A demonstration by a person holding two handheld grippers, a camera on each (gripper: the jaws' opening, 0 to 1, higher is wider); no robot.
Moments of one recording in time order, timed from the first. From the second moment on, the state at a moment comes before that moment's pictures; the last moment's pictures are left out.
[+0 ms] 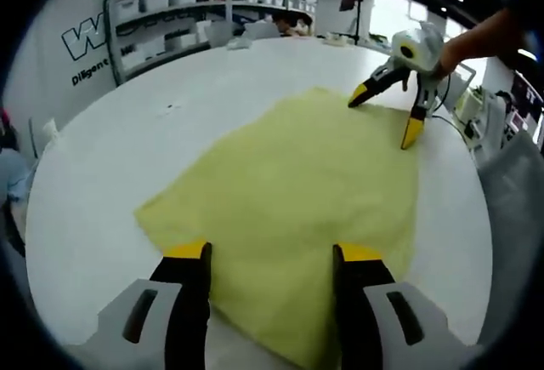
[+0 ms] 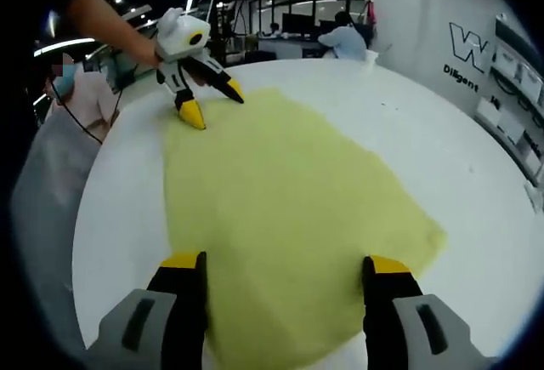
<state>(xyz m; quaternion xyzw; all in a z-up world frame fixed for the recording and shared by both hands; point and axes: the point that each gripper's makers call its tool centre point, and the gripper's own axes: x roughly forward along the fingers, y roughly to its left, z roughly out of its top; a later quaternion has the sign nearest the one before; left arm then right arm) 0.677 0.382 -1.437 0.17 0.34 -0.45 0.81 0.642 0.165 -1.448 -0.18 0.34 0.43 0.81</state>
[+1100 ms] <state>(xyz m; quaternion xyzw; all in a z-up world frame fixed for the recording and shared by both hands) 0.744 0.368 -1.438 0.19 0.37 -0.44 0.80 0.704 0.155 -1.444 -0.19 0.38 0.41 0.81</state>
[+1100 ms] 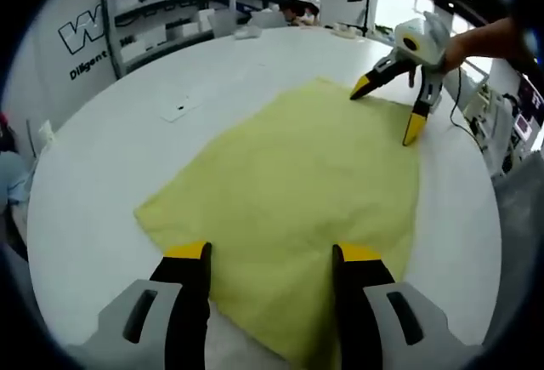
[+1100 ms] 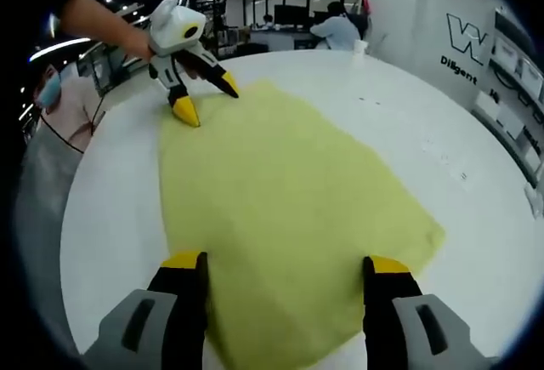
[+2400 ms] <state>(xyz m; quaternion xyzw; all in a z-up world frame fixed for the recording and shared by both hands) 0.727 0.377 -1.433 0.20 0.31 -0.41 0.83 0.698 0.136 -1.443 -0.16 0.36 0.33 0.86</state>
